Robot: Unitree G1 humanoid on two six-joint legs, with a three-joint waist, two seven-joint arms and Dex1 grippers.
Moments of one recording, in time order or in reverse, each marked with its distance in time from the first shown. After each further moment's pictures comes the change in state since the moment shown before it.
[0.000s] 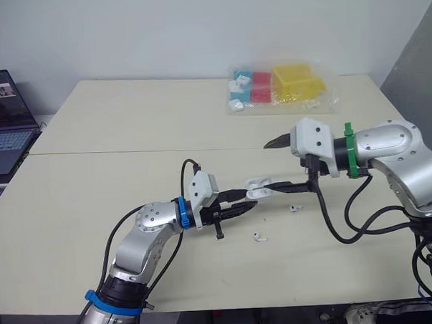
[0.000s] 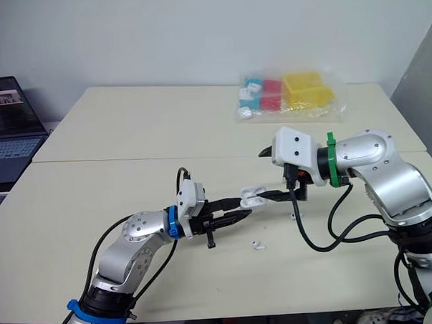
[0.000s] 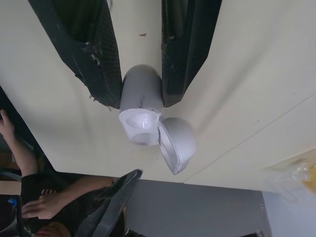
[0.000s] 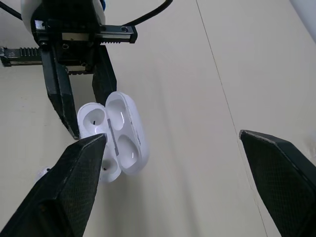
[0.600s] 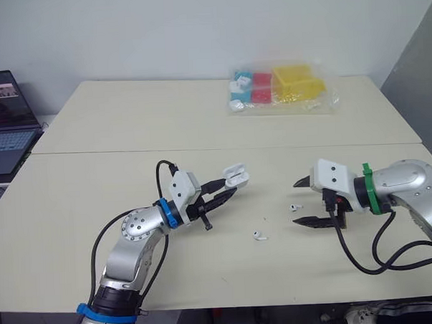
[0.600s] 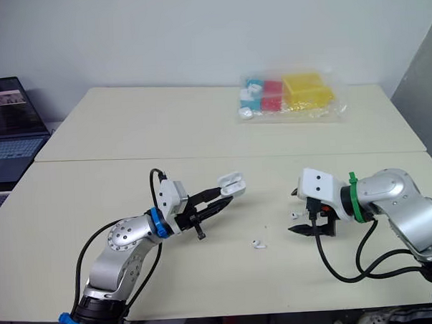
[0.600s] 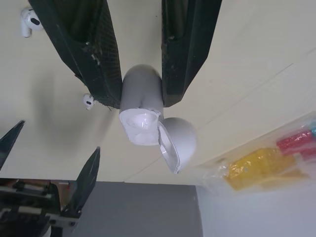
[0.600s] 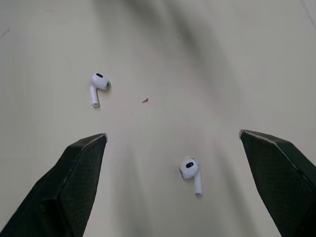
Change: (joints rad) left arm 0.075 0.001 0.096 0.027 0.073 -0.172 0.118; right arm 0.241 -0.139 0.075 -0.006 -0.081 0.040 -0.033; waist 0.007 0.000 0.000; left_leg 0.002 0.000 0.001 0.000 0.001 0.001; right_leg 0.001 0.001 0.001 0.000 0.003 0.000
